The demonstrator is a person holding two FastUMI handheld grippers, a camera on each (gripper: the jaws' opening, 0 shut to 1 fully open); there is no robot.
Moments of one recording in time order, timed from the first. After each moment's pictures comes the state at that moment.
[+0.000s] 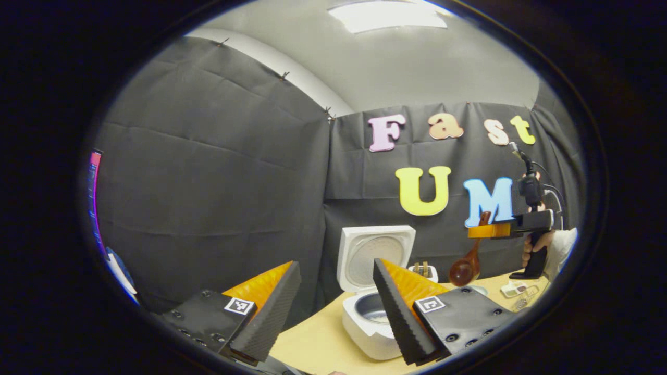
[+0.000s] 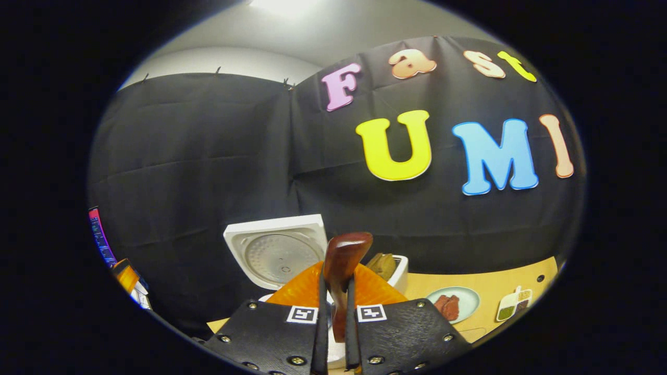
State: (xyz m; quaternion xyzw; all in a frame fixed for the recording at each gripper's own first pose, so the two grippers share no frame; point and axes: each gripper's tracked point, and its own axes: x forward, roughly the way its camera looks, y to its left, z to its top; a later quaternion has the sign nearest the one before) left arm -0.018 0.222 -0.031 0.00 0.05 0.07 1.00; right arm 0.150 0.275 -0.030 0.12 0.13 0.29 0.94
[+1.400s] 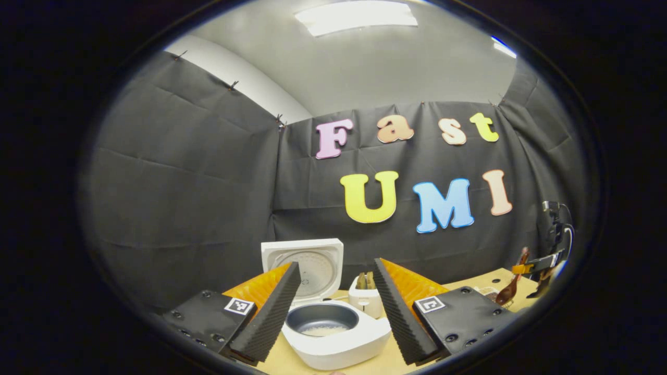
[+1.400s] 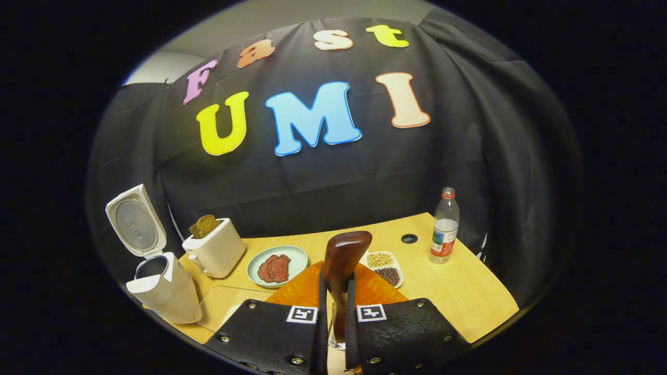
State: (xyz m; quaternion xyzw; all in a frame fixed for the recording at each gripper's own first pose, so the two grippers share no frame) left arm 0.014 0.062 -0.002 0.02 0.04 -0.02 1.00; right arm 0.139 -0.061 -0.227 0.14 0.24 0.00 0.96
